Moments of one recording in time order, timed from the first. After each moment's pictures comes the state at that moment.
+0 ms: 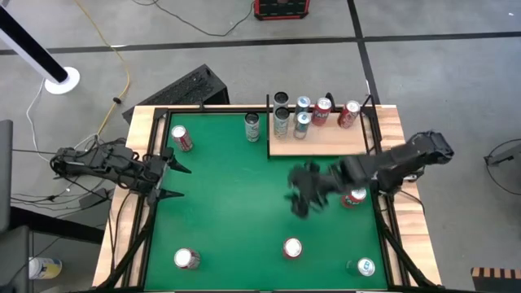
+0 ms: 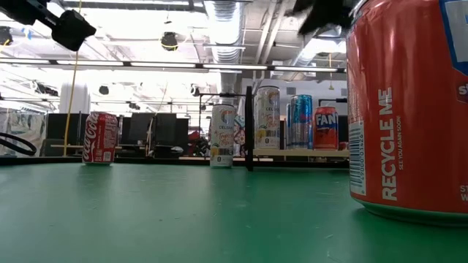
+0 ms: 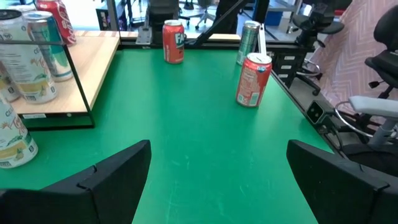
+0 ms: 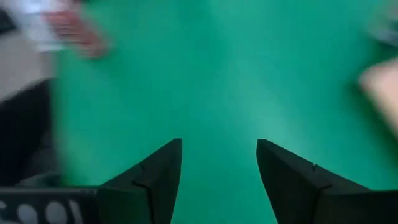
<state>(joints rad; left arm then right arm) -0.19 0.22 0.52 -0.52 -0.02 -0.10 0.29 1.46 1.33 -0.74 0.26 0.63</state>
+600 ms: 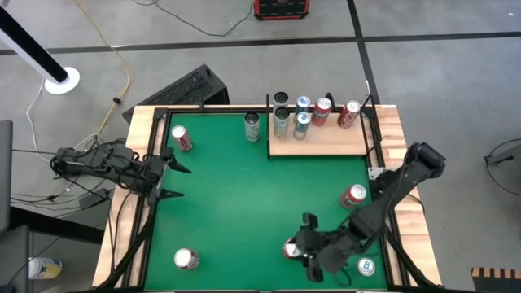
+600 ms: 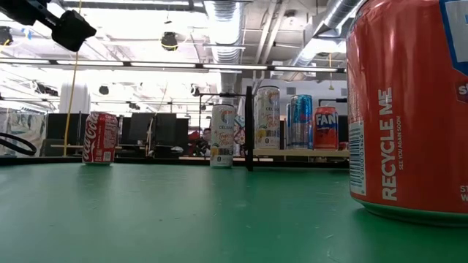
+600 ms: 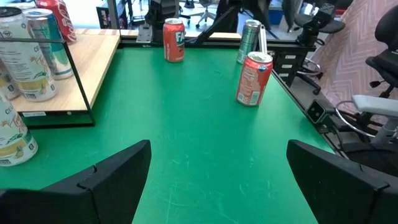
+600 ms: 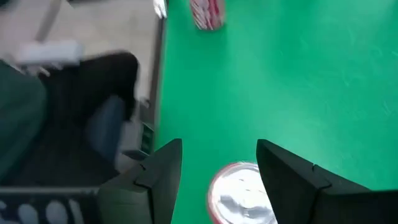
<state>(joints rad) -0.19 0.22 0.52 -0.52 -0.02 -0.10 0.72 1.63 1.33 -0.46 0.43 0.65</state>
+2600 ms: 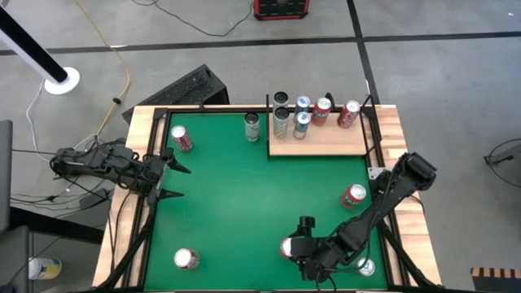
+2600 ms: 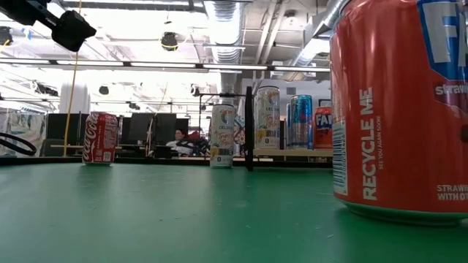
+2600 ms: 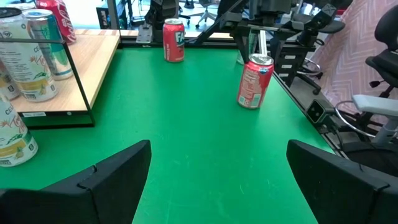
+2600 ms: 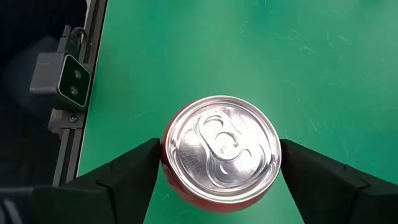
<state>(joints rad) -0.19 0.22 0.52 -0.52 -0.02 -0.10 0.73 1.80 1.32 -0.58 0.46 0.62</state>
